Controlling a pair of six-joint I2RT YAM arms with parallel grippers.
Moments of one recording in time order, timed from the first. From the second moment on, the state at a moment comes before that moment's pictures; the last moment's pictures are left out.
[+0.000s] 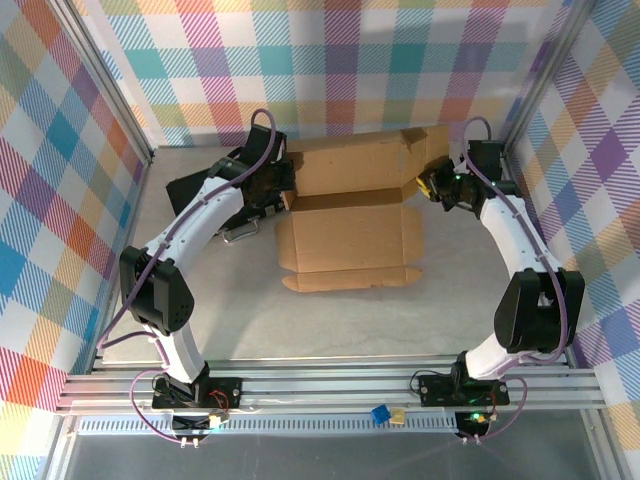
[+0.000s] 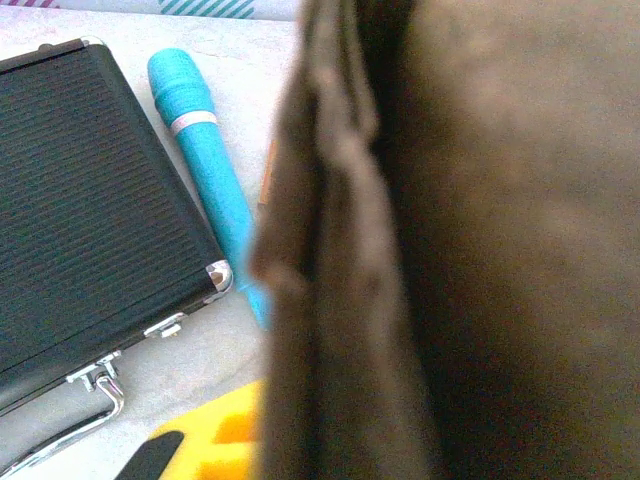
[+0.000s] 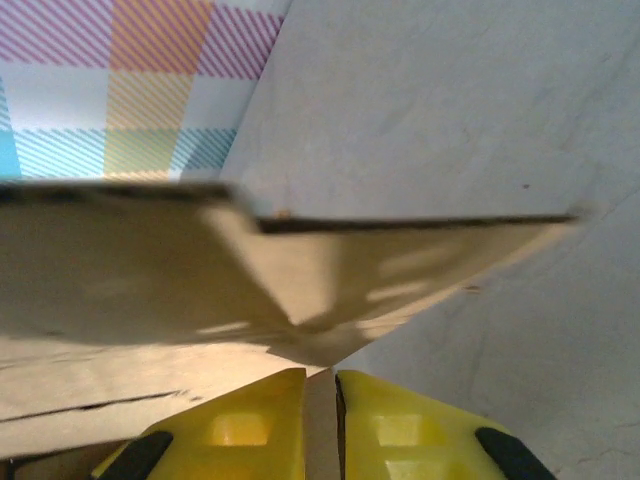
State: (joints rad) left arm -0.43 1.78 1.71 -0.72 -0.10 -0.38; right arm 0.03 1.56 1.32 -0.49 -0.49 1.01
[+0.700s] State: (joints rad) left arm -0.43 1.79 1.72 -0.71 -0.10 -0.42; right arm 0.18 1.58 1.38 -0.54 -0.48 0.95
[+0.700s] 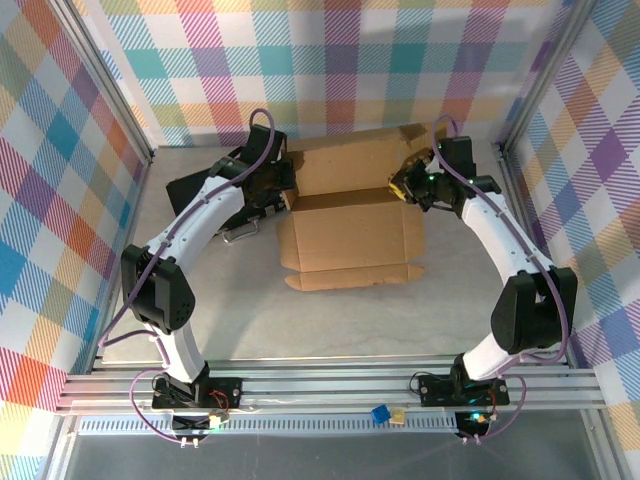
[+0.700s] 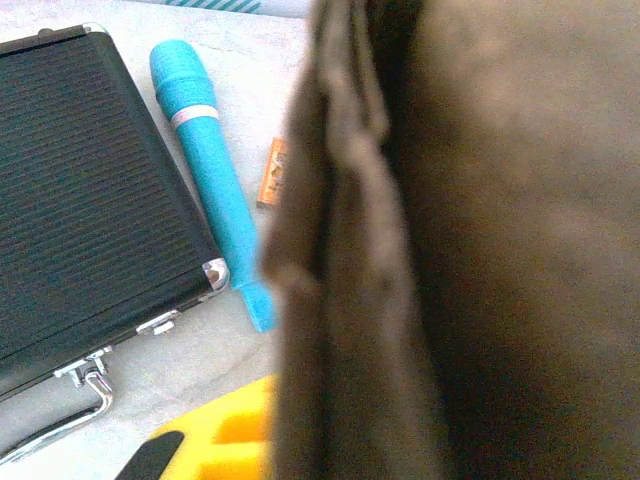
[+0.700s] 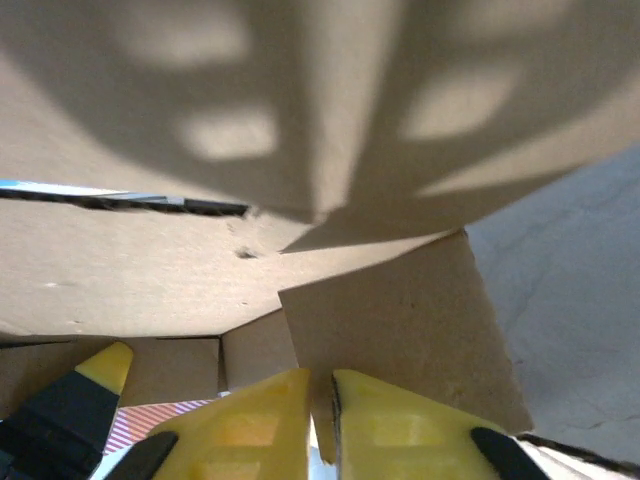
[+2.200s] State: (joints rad) left arm -0.33 1.86 1.88 -0.92 0.09 -0.35; right arm -0.14 1.61 1.60 -0.54 -0.84 0.07
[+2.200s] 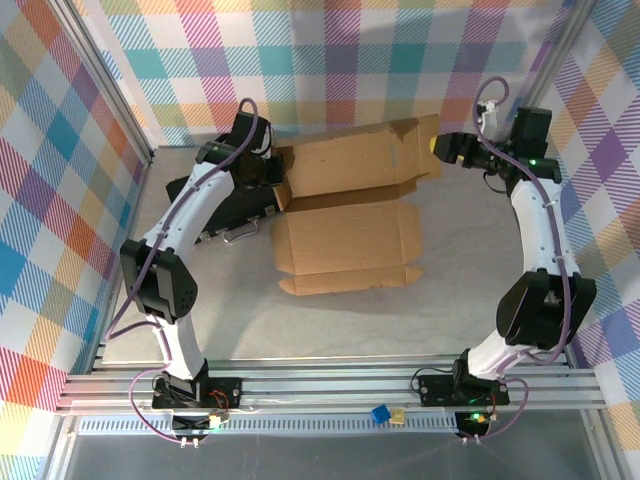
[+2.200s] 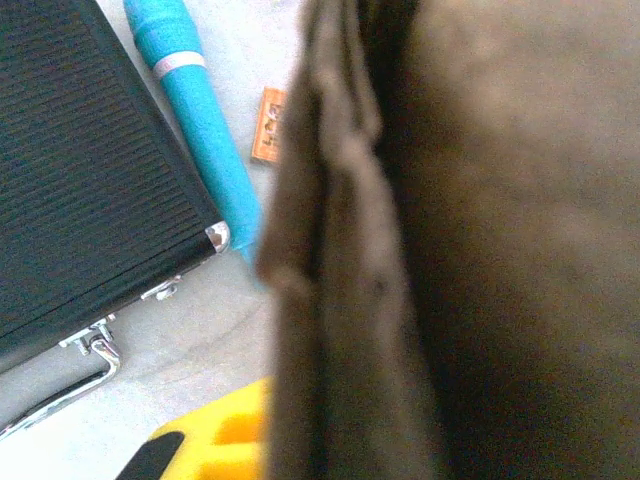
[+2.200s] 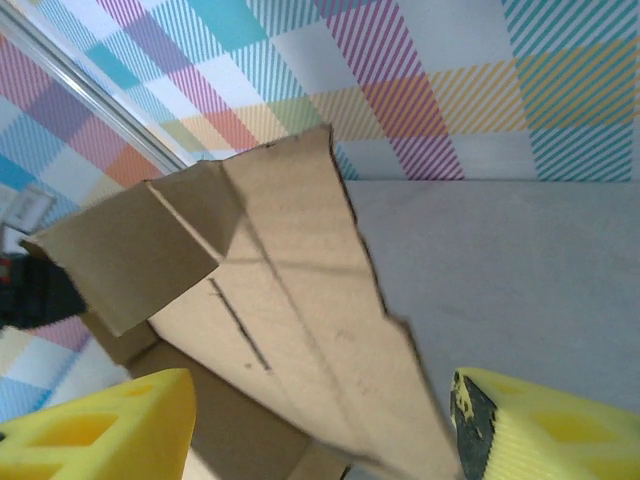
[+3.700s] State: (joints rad) left arm -0.31 1.95 1.96 -0.98 0.17 -0.36; right arm 0.36 1.52 1.49 -0.53 0.31 -0.15
